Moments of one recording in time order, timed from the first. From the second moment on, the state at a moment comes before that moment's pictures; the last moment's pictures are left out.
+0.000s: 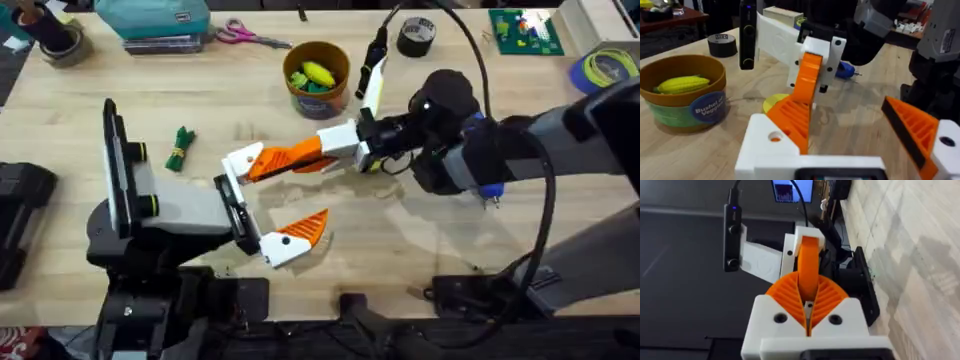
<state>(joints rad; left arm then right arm) 0.00 0.01 0.01 -0.12 1.12 -0.02 0.52 1.79 0.54 1.31 -1.27 1.53</state>
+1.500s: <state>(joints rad) 0.00 0.01 0.01 -0.12 1.11 -0.03 0.56 1.86 0.62 1.32 -1.24 1.54</state>
